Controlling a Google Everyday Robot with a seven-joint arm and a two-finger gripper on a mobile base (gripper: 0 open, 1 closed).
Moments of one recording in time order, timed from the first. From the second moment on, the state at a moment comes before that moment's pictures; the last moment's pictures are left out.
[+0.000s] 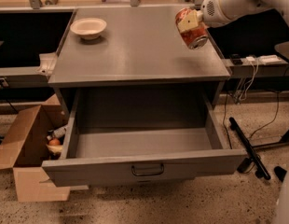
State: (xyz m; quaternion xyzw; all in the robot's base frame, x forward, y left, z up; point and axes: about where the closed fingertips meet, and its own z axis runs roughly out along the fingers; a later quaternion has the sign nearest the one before) arm 0.743 -0.168 0.952 -0.19 0.88 0.17 0.39
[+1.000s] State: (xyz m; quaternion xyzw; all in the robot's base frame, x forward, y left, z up) arm 0.646 -0.124 0.908 -0.38 0.85 0.18 0.32
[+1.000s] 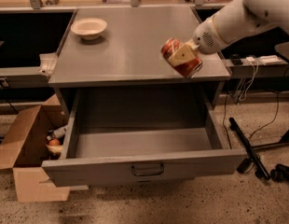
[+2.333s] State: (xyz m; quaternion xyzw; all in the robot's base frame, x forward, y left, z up) arm 0.563 -0.133 0.757 -0.40 0.88 0.18 0.18
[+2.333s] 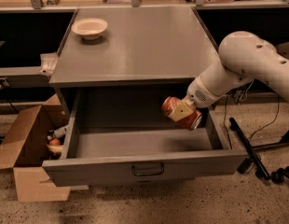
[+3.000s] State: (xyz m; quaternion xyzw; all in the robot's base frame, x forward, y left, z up) arm 0.566 -0.108 0.655 -0.40 0.88 0.20 0.13
